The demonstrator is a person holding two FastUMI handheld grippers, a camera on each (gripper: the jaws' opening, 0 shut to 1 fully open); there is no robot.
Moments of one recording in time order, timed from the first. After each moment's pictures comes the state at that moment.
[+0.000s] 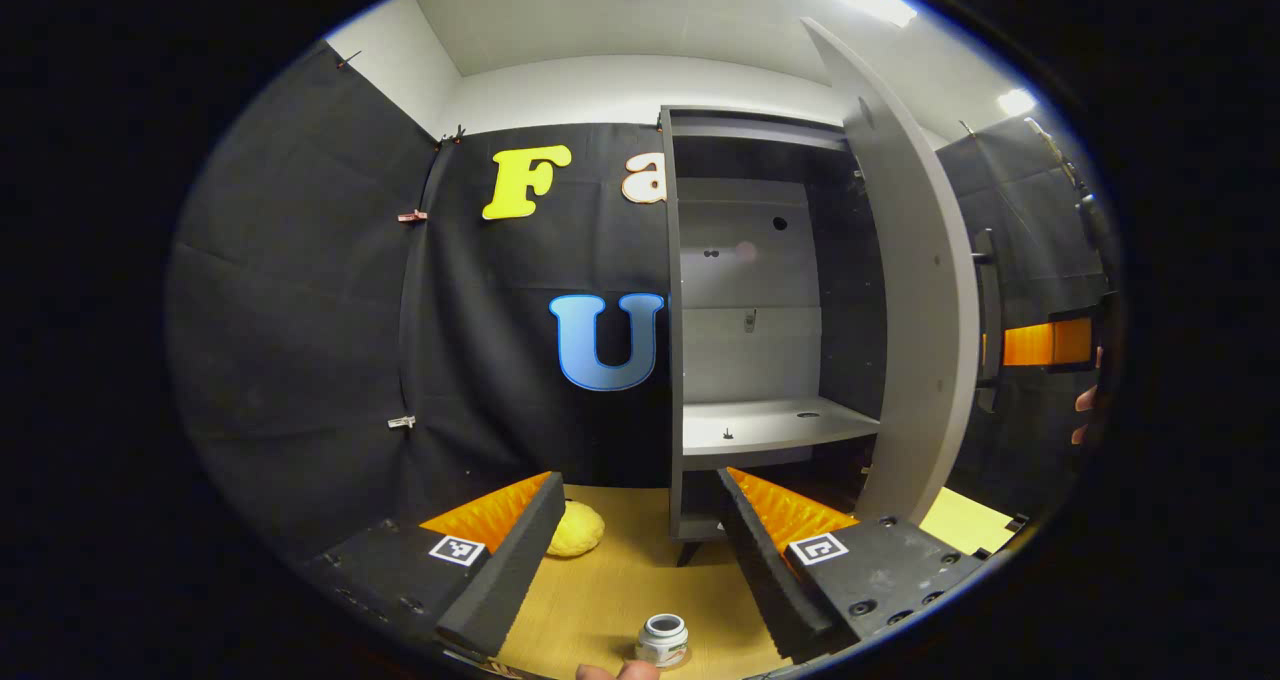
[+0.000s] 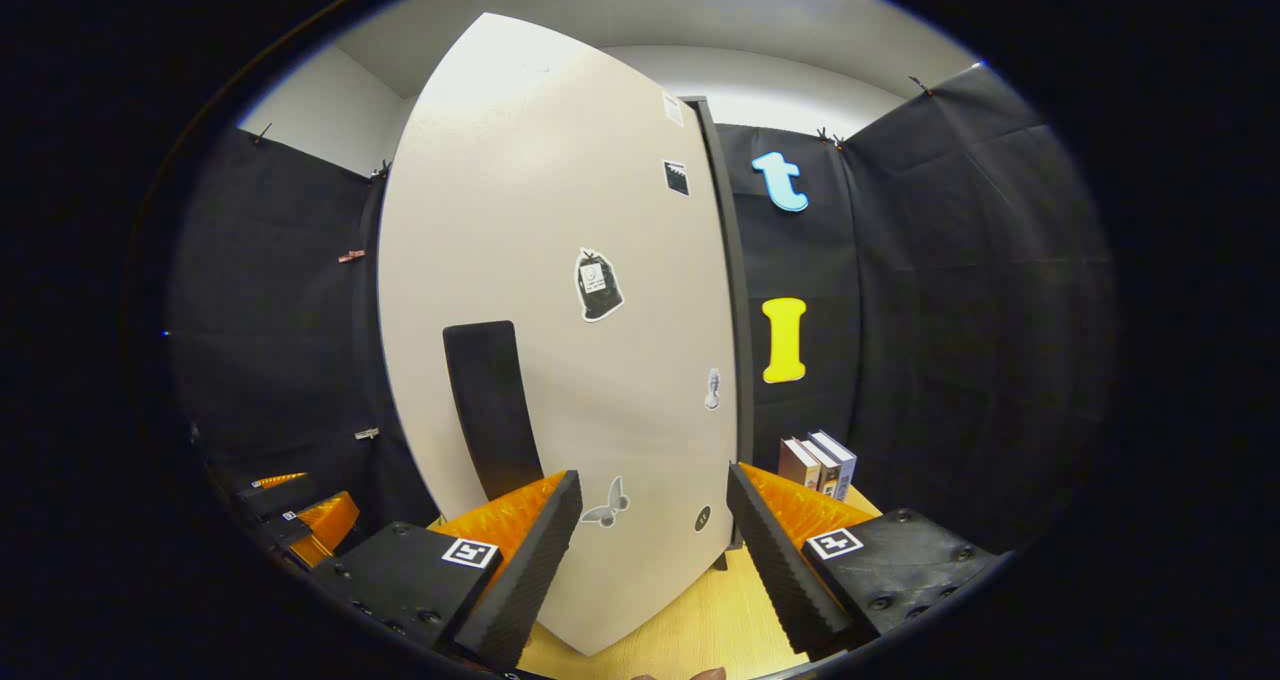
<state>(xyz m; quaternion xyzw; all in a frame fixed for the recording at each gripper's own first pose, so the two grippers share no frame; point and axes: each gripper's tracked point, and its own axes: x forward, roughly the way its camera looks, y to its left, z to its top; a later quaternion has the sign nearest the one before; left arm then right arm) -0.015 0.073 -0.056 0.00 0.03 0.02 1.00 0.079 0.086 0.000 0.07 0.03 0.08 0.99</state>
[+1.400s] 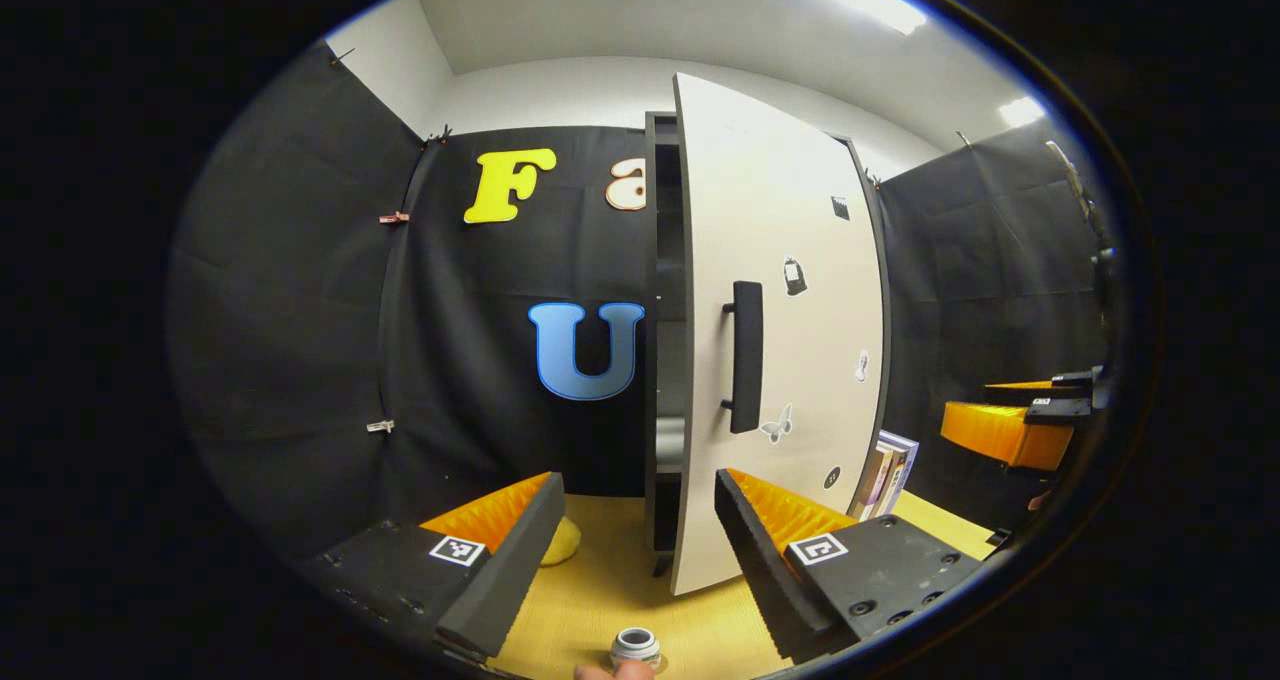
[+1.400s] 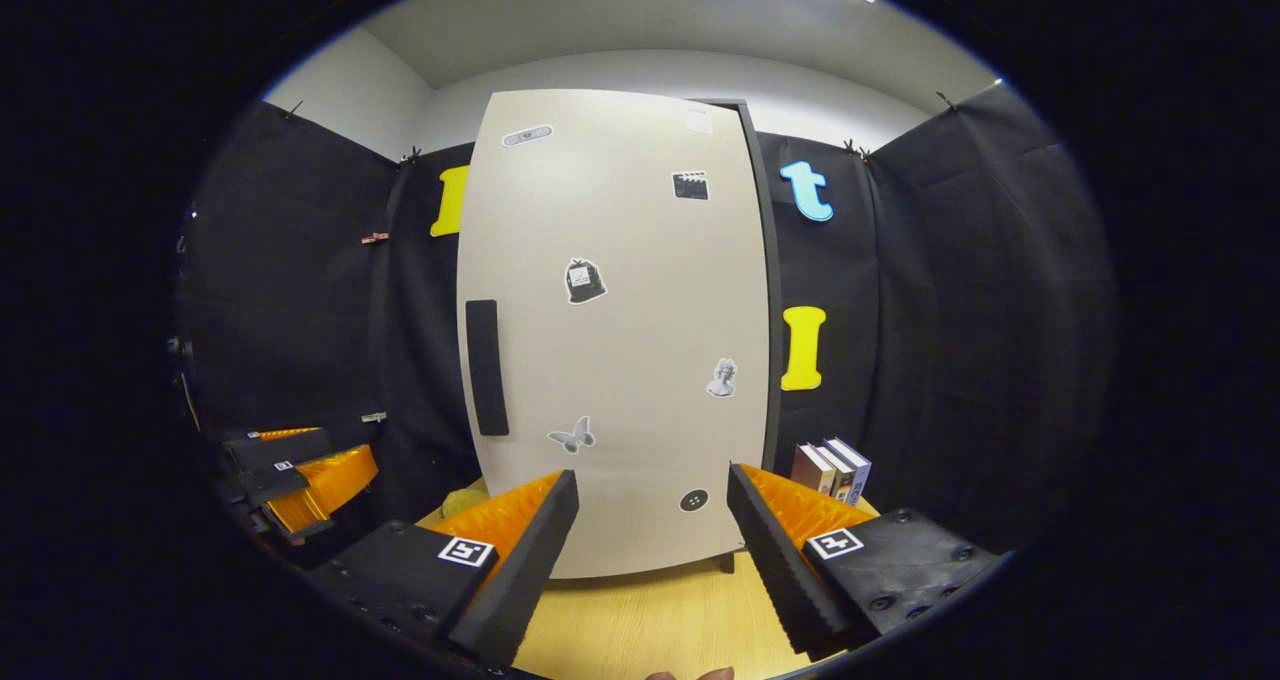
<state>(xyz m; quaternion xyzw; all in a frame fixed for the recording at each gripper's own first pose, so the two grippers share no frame) -0.008 0.051 -0.037 -0.01 0.02 -0.01 1.00 0.064 0.096 -0.014 0.04 0.02 0.08 1.00</state>
